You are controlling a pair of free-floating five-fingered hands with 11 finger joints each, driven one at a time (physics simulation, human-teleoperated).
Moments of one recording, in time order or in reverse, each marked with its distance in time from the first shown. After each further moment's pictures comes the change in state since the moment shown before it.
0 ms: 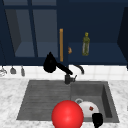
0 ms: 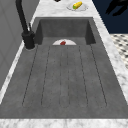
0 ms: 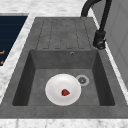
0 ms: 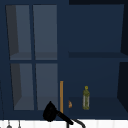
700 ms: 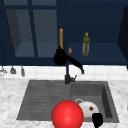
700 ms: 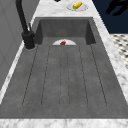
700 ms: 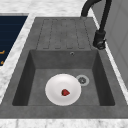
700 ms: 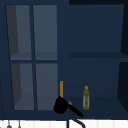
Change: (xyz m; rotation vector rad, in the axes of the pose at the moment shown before) left hand -0.007 -0.037 -0.049 0.025 0.010 0.009; right hand 0.000 0.000 0.000 0.000 0.000 0.000
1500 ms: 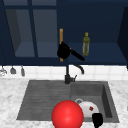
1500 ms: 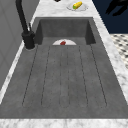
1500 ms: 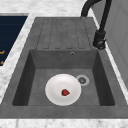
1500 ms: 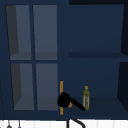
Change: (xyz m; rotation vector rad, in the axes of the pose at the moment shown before) left hand -0.053 -0.024 -0.028 0.009 0.024 0.010; right hand 0.000 0.000 0.000 0.000 0.000 0.000
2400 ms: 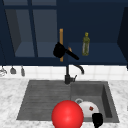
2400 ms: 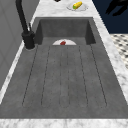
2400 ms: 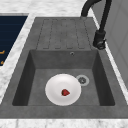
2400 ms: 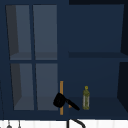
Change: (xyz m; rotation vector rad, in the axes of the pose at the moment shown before) left hand -0.057 0.003 0.014 -0.002 0.009 -0.004; right hand 0.000 0.000 0.000 0.000 0.000 0.000
